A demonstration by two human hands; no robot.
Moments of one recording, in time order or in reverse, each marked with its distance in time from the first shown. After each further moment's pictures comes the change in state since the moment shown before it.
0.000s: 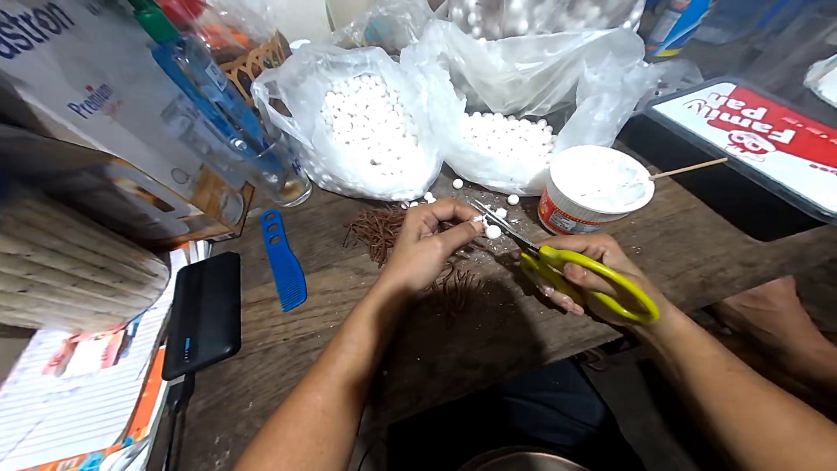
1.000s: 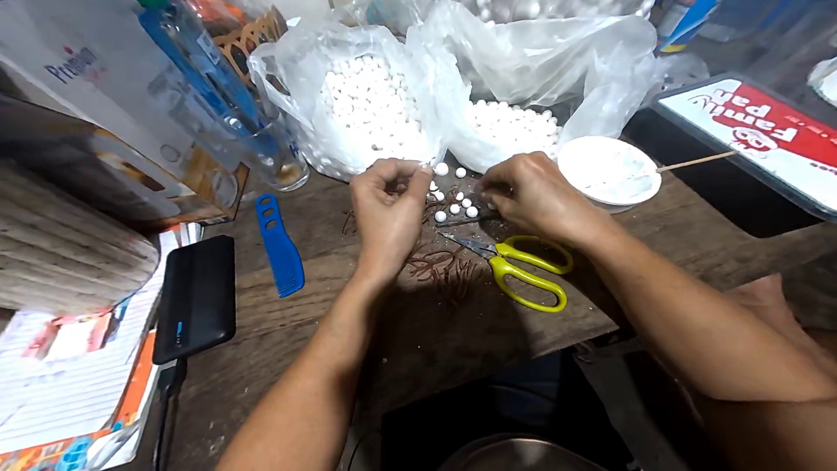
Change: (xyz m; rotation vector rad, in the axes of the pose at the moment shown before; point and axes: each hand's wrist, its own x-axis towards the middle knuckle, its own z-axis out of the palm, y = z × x) left_hand -0.001 0.006 -0.014 0.369 0.499 0.170; right_hand 0.100 -0.036 0.025 -1.294 0.065 -0.032
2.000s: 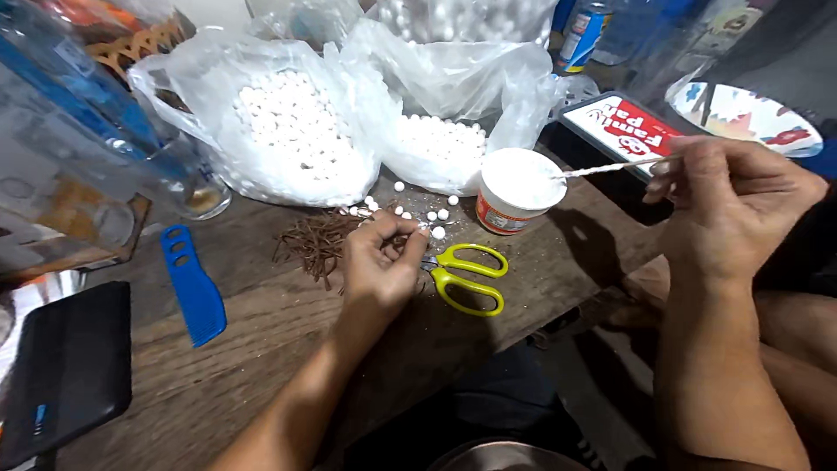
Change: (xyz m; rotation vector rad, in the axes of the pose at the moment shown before) left_hand -0.033 -0.003 0.037 -0.096 -0.191 0.030; right_hand -0.139 0.077 -0.073 0.386 0.937 0.039
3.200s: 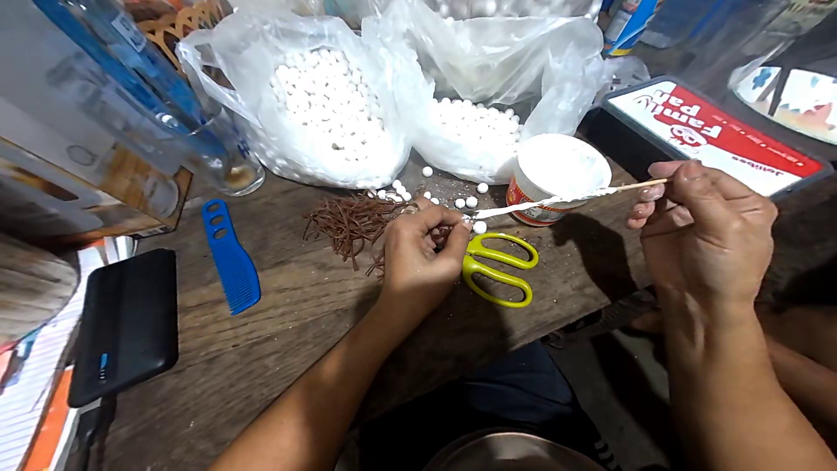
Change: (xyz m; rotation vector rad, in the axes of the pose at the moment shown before) left_hand -0.004 0.002 0.006 0.048 -0.012 0.093; right_hand -0.029 -0.024 0.047 0.366 0.030 0.398
